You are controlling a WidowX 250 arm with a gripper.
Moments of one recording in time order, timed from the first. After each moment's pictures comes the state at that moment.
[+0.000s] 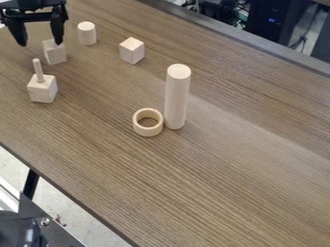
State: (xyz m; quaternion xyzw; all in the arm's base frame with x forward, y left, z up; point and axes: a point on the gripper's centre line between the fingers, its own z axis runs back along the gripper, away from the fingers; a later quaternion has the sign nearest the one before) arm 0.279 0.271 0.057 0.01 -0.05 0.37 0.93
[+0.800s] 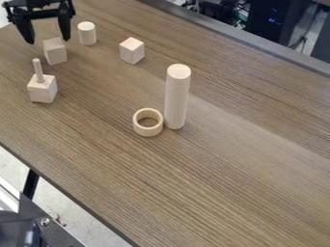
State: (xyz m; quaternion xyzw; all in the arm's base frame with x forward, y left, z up) arm 0.291 0.263 0.048 -0.01 -0.04 0.39 0.92
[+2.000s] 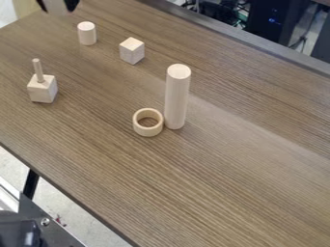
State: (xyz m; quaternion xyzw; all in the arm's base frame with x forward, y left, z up) arm 0.305 0.229 0.120 -0.07 -0.09 0.22 0.97
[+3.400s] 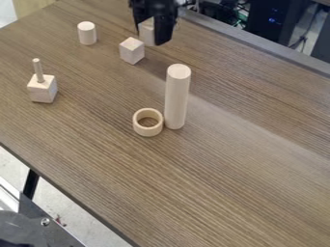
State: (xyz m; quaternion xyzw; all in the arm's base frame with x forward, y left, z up) arm 0.373 0.111 0.071 -0.04 -0.02 -0.06 1.00
